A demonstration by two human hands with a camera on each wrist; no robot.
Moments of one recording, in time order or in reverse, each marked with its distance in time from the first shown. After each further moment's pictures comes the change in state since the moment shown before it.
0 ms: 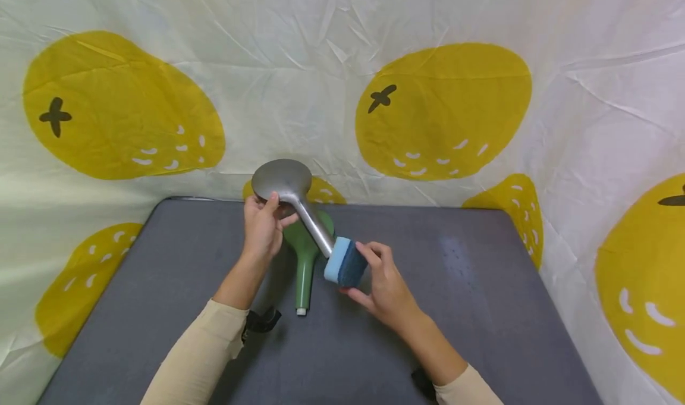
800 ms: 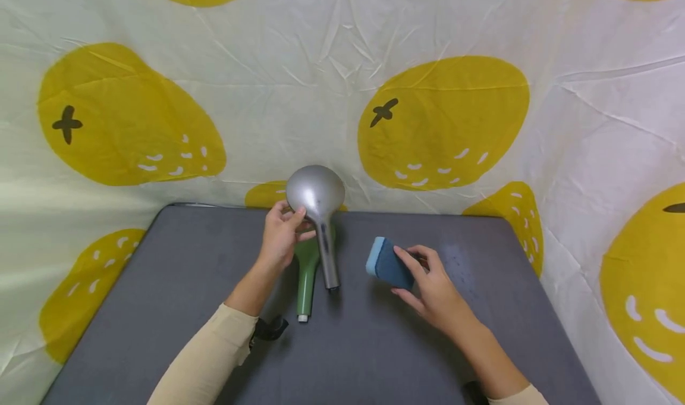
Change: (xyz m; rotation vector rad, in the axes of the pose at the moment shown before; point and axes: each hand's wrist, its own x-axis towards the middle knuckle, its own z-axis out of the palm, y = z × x) left_hand -0.005 -0.018 0.000 0.259 -0.152 -0.077; right_hand -0.028 0.044 -0.058 -0.109 -0.088 -0.001
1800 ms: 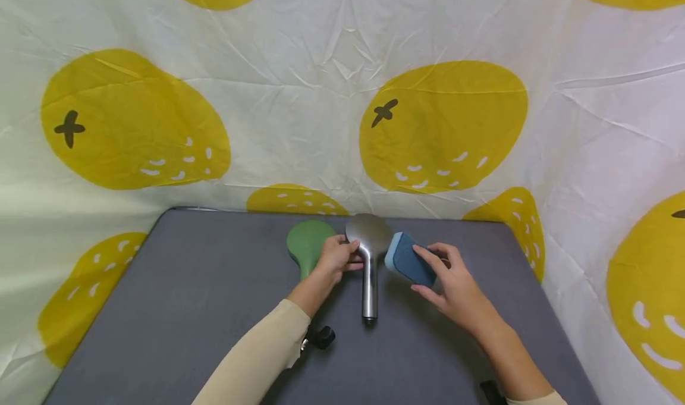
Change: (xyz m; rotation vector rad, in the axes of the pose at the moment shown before) left_hand 0.009 -0.103 0.061 0.077 -0.040 -0.352; right_hand 0.001 0.019 -0.027 -0.020 0.023 0.046
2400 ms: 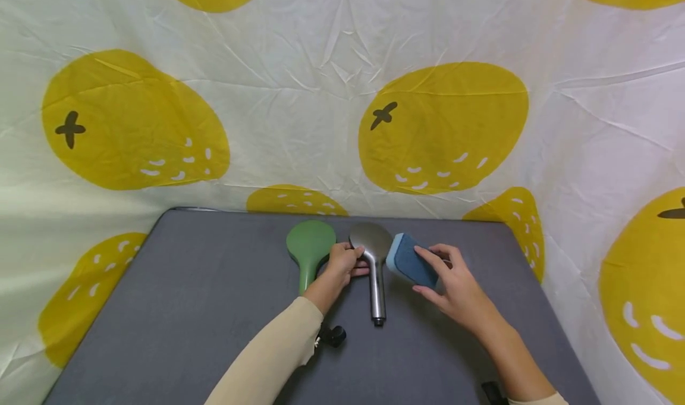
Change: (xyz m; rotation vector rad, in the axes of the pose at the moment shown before) left_hand 0.016 -0.024 0.014 -0.016 0.076 -0.062; right_hand 0.001 0.008 -0.007 -0.033 -0.058 0.043
